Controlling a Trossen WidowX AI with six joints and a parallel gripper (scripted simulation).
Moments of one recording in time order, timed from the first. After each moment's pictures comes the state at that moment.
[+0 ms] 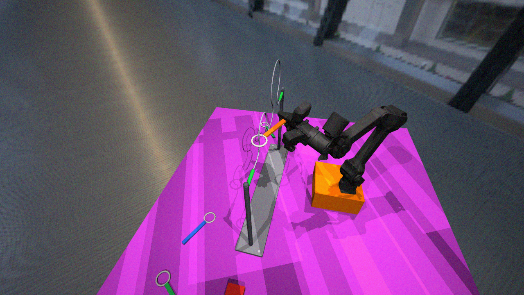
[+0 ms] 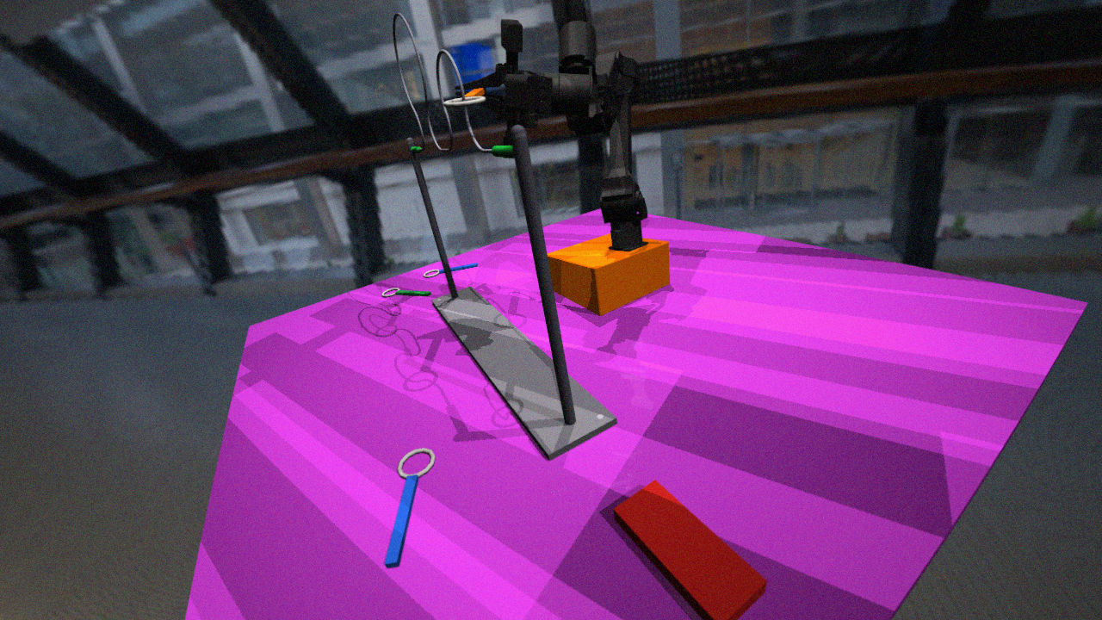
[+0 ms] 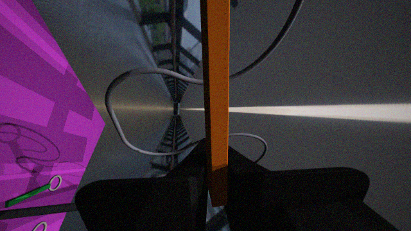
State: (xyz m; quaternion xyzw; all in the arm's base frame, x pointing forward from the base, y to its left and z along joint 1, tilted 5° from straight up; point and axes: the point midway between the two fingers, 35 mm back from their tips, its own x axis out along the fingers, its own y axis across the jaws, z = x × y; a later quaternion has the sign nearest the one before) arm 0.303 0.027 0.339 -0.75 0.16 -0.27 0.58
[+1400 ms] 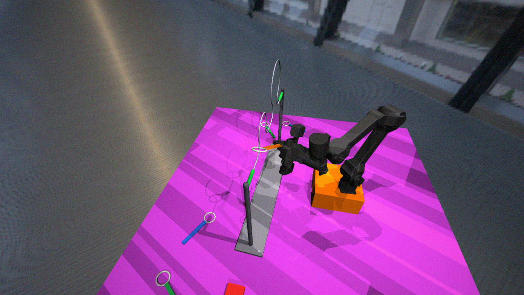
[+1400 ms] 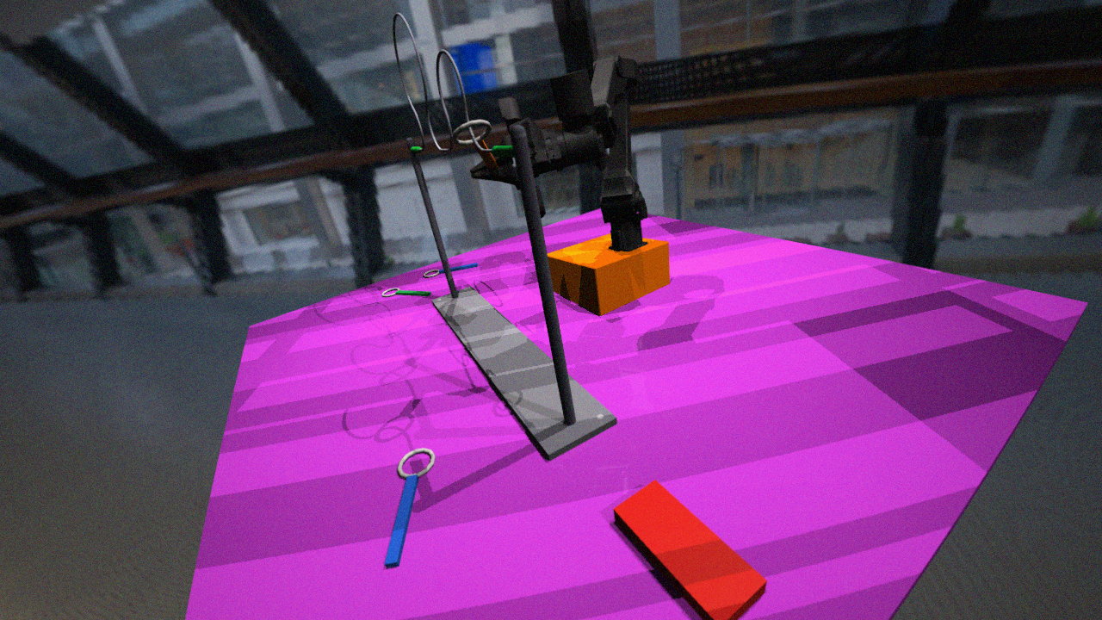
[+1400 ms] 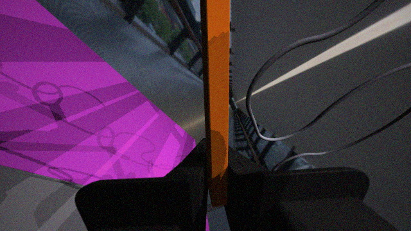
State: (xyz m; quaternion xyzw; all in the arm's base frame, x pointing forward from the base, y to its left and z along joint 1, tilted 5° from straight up) arm 0.310 0.029 0.226 -0.52 0.19 -0.22 0.80
